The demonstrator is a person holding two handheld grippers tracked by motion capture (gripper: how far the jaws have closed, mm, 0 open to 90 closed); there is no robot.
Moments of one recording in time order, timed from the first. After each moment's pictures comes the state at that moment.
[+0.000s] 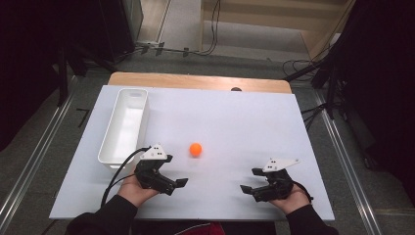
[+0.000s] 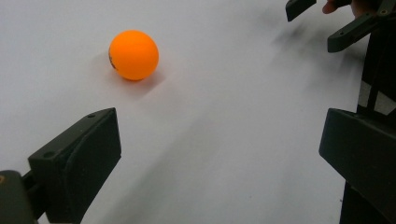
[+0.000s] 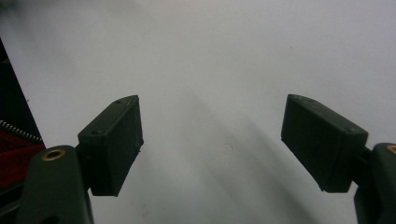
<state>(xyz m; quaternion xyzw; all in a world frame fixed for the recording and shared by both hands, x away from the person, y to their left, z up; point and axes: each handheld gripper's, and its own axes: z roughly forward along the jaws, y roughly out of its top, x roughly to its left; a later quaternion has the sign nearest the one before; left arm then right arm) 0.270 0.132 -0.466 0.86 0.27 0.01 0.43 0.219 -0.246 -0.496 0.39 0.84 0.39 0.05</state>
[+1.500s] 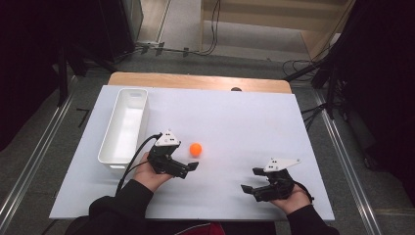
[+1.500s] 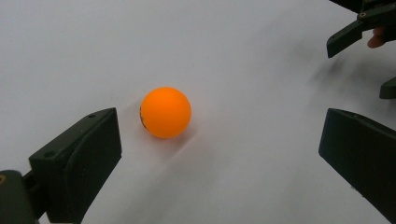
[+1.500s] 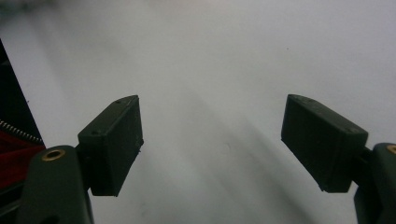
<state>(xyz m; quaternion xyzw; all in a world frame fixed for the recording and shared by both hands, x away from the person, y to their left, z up) 0.302 0.101 -0.460 0.85 0.29 0.05 0.44 0.218 -0.248 -0.494 0.39 0.83 0.39 0.05</state>
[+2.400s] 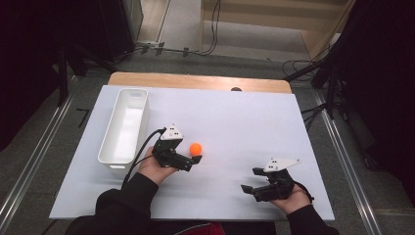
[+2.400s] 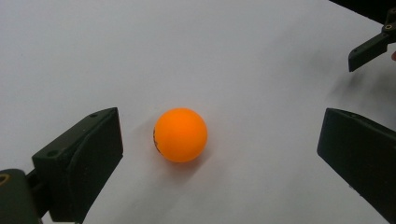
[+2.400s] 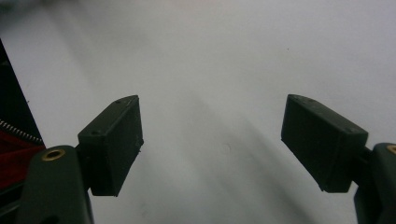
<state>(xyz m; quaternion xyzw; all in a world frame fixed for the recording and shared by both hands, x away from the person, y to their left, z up) 0.319 0.090 -0.462 0.85 0.29 0.07 0.43 0.218 -0.248 -0.494 0.39 0.84 0.39 0.05</state>
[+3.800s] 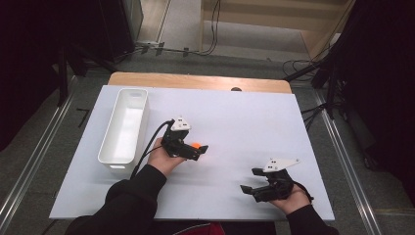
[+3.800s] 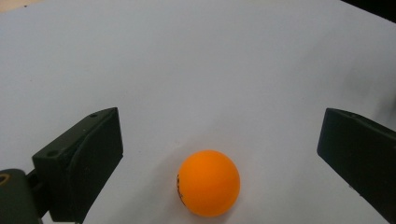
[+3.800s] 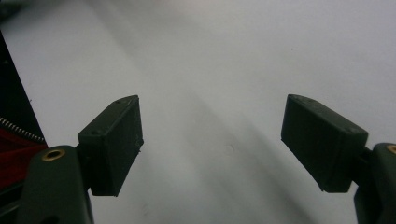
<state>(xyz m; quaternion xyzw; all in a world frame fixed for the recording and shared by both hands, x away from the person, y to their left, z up) 0.349 0.067 -0.468 0.85 0.30 0.09 0.43 0.218 -0.246 -0.495 0.38 0.84 0.39 0.05</state>
